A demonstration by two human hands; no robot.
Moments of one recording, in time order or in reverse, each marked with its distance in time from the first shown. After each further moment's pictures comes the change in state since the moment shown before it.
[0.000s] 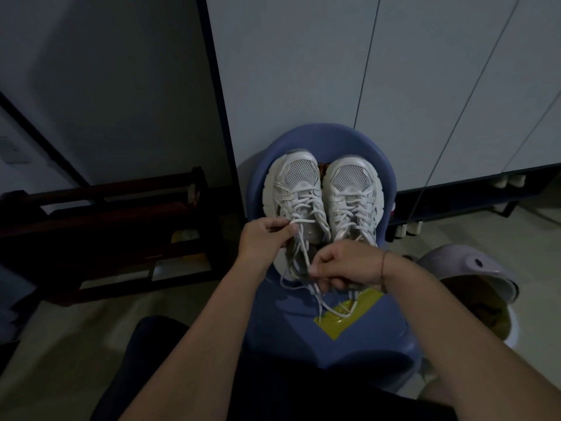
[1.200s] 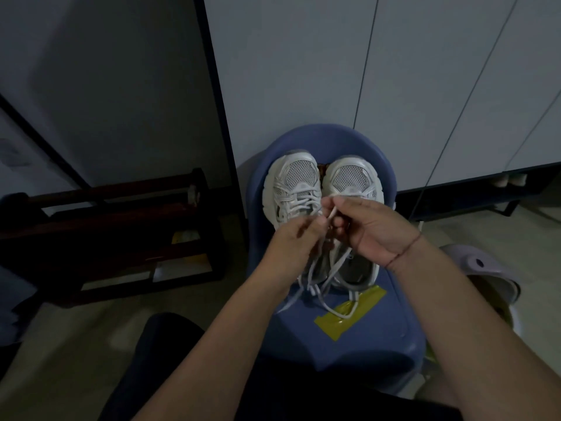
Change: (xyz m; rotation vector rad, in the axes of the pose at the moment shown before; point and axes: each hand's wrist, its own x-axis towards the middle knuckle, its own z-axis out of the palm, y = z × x) left_hand -0.050 0.031 0.024 -0.035 -0.274 0.088; right_hand -0.006 -0.024 -0.021 0.947 0.278 -0.294
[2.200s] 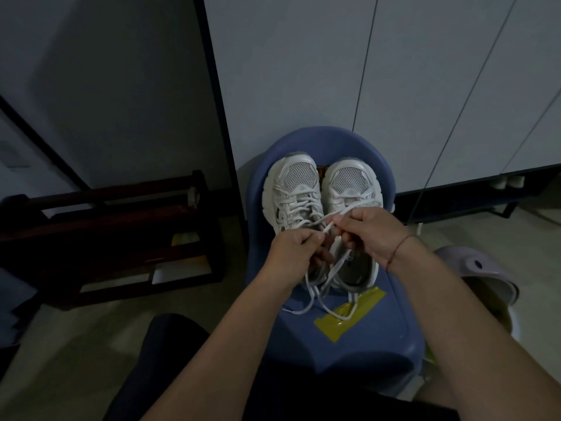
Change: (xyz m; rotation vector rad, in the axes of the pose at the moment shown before) left_hand 0.005 -0.008 0.003 0.105 0.016 -0.083; right_hand 0.008 0.012 -0.019 -0.564 0.207 -0.051
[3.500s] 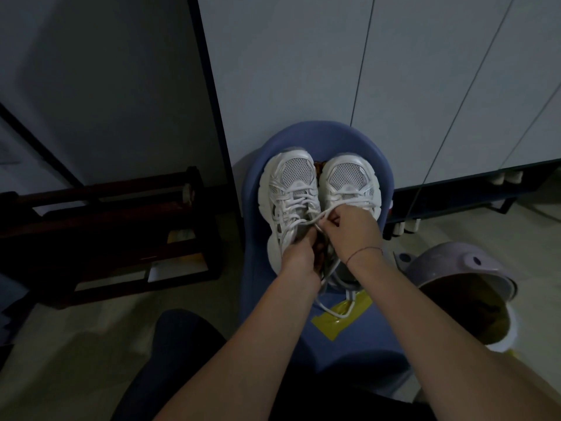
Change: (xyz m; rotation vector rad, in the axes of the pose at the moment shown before) left_hand 0.037 -0.024 0.042 -0.923 0.253 -0.456; right_hand 0.020 0.017 0.027 -0.873 0.365 -0.199
